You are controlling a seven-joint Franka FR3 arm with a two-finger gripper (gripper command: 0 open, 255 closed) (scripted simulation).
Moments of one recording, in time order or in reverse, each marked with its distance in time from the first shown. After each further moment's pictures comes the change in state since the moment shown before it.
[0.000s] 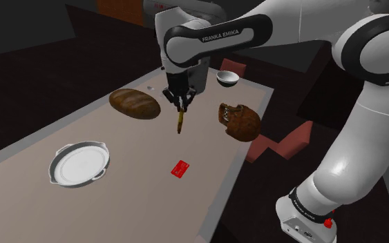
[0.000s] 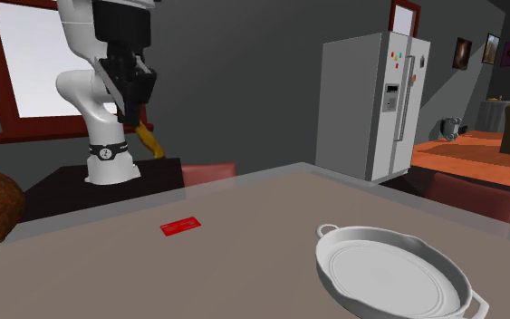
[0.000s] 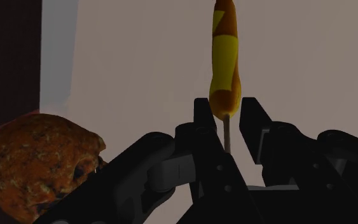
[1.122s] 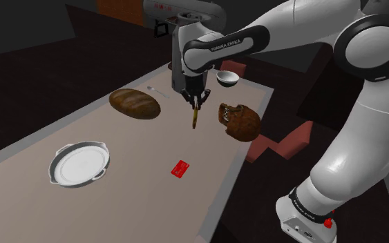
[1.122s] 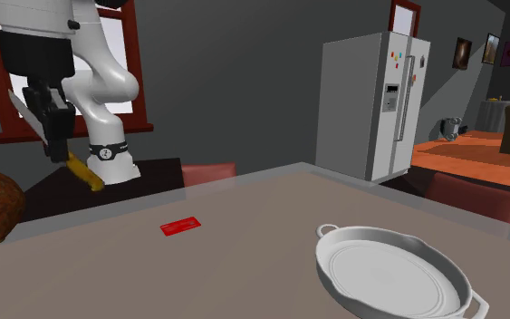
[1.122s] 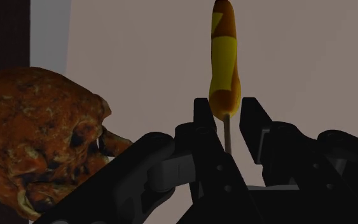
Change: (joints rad) arm -0.112 0.012 -0.077 -0.100 -0.031 0.125 -0.162
